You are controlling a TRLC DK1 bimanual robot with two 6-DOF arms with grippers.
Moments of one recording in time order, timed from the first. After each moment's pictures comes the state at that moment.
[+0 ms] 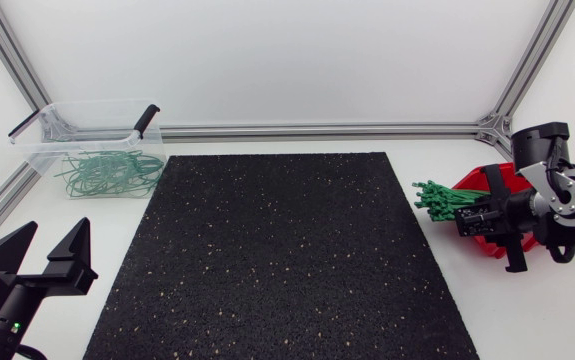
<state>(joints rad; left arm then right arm) -0.05 0.06 0.02 0.00 -0.07 -0.08 -0.11 1.40 0.69 -0.27 0.19 -1.76</state>
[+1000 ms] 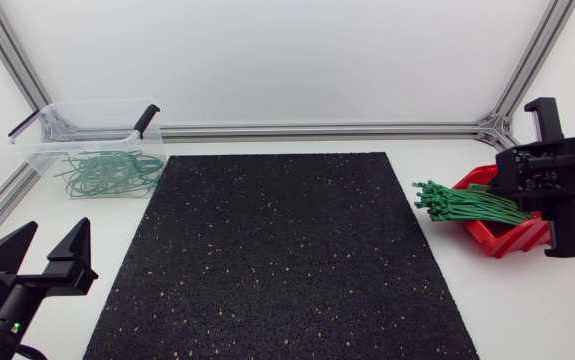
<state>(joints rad) -0.05 0.06 0.02 0.00 -0.06 -0.08 0.08 1.05 1.01 -0.90 0.06 -1.51</state>
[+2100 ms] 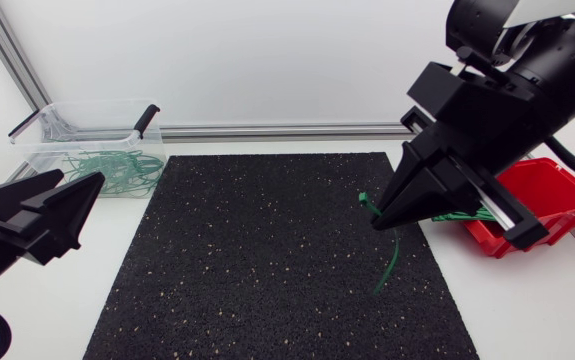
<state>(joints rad) -0.05 0.40 0.38 -0.06 0.33 -0.19 0.41 1.43 1.44 -1.43 -0.62 -1.15</state>
